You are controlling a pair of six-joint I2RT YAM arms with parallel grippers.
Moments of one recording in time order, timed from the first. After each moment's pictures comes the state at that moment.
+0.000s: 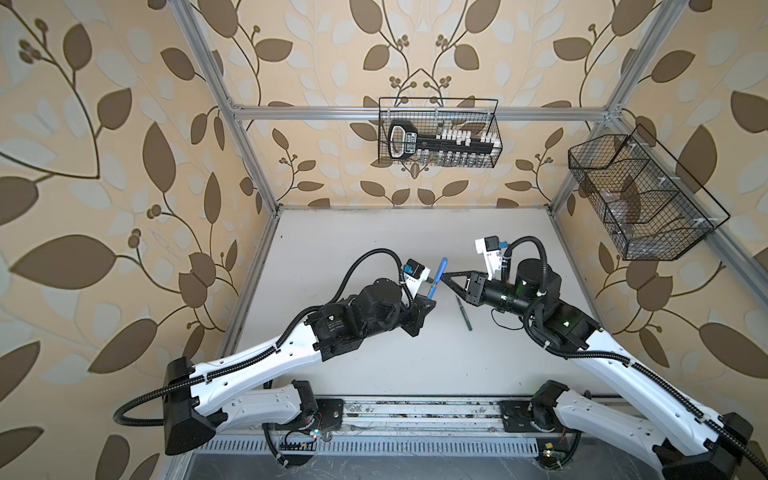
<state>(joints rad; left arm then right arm) -1.03 1.08 0.97 -0.31 -0.03 -0.41 0.63 0.92 0.86 -0.16 -0.34 0.76</state>
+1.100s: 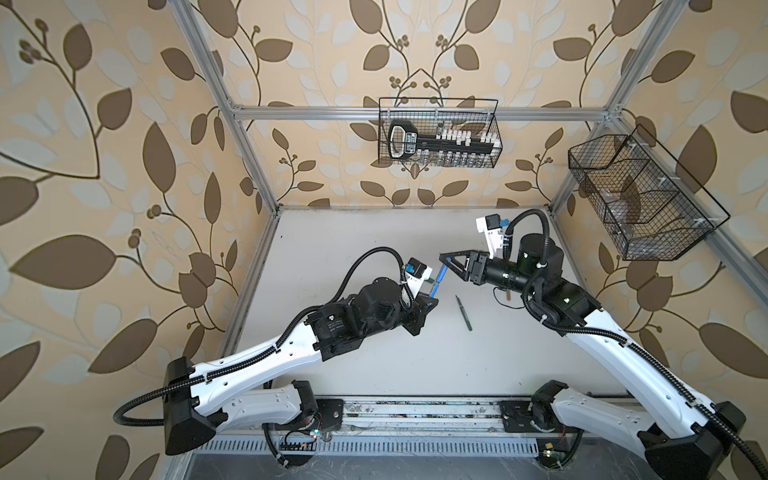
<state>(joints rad) -1.03 1.08 0.97 -0.29 -0.01 -0.37 0.52 1.06 1.04 -0.20 -0.46 0.67</state>
